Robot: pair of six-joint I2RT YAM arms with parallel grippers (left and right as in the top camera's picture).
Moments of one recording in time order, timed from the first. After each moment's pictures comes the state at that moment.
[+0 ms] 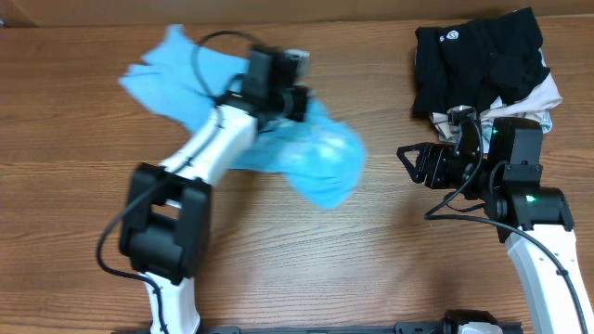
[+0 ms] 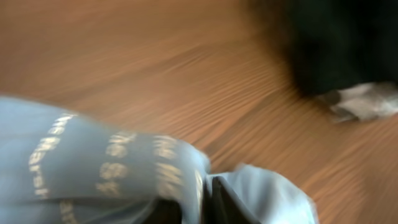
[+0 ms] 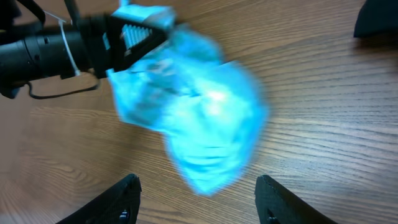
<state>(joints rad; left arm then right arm) -0.40 2.03 1.49 -0.19 0.35 -0.17 -0.04 1.14 0.93 -0.63 -0.58 0.18</state>
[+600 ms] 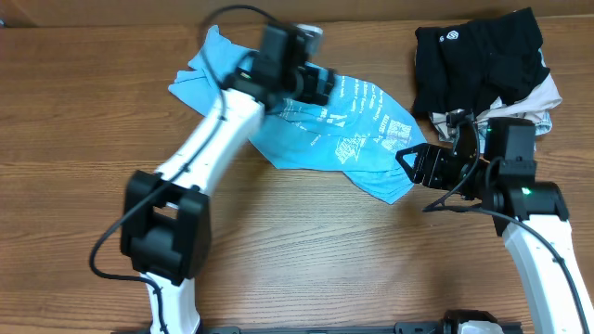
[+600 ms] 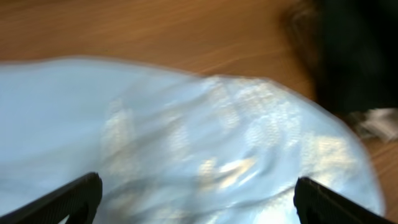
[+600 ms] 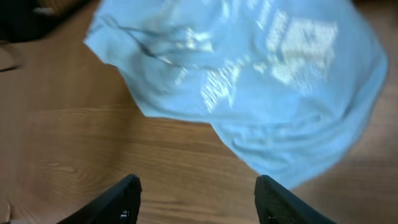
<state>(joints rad) -0.36 2.03 1.73 -0.54 0.22 -0.15 -0.04 1.21 0.93 -0.68 -0.56 0.25</state>
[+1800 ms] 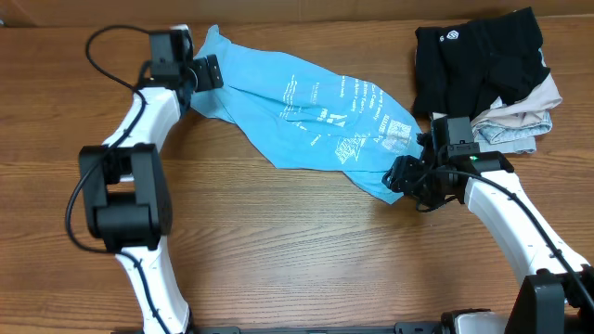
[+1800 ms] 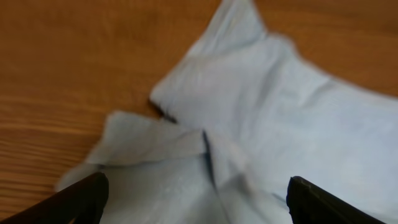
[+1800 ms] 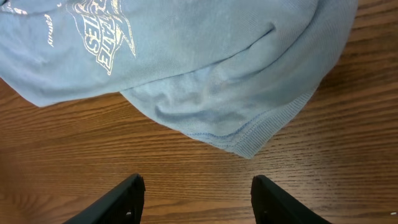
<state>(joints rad) 0.01 2.20 1.60 -0.21 0.03 -0.19 0.10 1.50 0.93 -0.72 -0.33 0.46</state>
